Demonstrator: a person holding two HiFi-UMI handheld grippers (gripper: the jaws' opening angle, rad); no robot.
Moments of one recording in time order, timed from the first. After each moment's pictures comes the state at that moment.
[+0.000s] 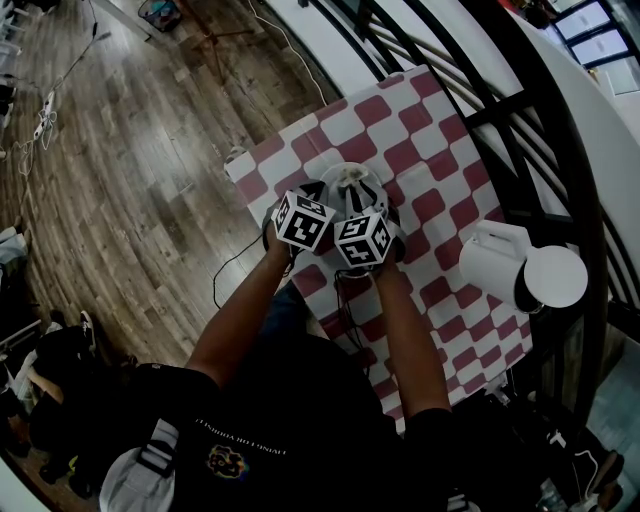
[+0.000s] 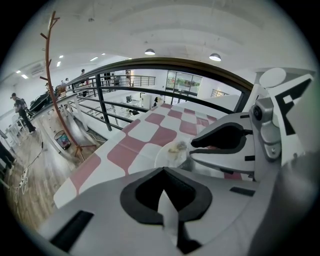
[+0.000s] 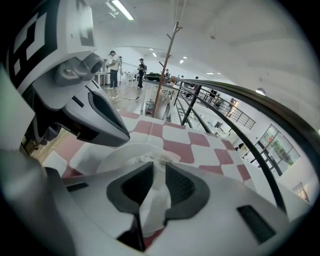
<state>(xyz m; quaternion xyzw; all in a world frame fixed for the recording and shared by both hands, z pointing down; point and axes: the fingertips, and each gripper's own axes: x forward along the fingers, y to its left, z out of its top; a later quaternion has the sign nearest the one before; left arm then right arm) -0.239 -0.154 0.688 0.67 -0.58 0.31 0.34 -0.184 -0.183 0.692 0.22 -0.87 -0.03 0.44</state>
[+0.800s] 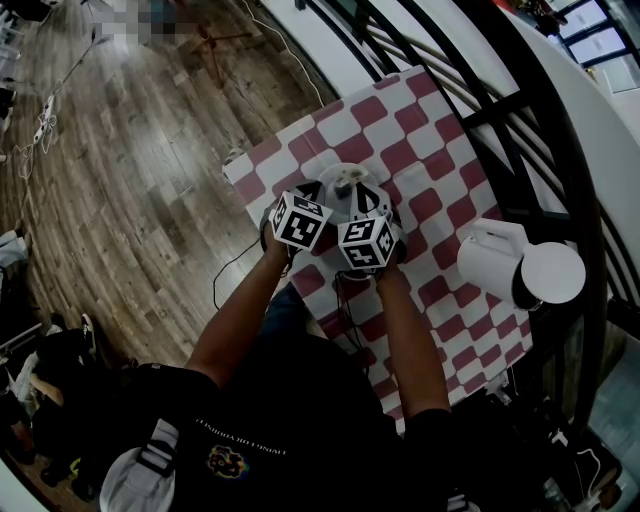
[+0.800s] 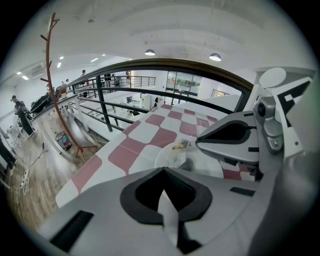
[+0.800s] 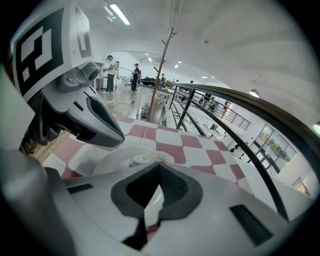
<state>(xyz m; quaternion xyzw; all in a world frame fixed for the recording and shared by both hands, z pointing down) -0.240 -0.155 0.683 0.67 -0.58 0.31 0.33 -0.173 -0.192 0.678 0.25 -0.88 -0.03 0.41</state>
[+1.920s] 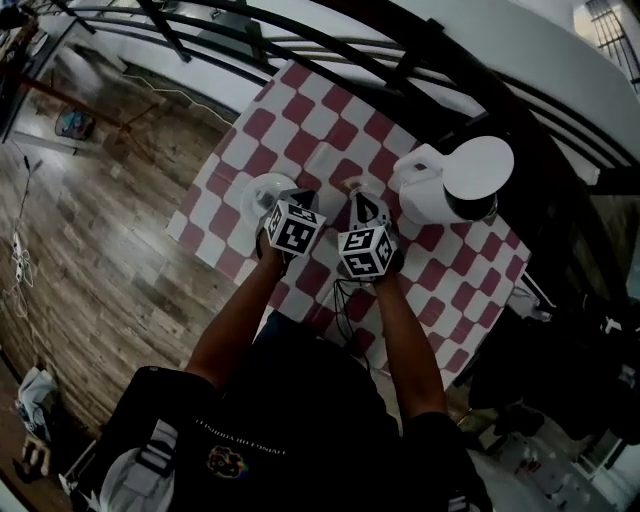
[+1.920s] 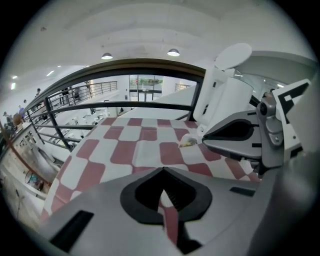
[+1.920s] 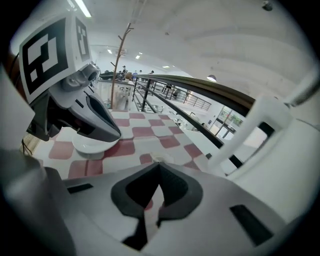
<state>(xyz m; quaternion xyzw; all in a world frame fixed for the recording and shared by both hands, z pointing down) -0.072 -0.194 0.657 0.78 -0.44 0.36 0.25 0.021 -0.198 0.648 0.44 -0.79 0.04 0.41</state>
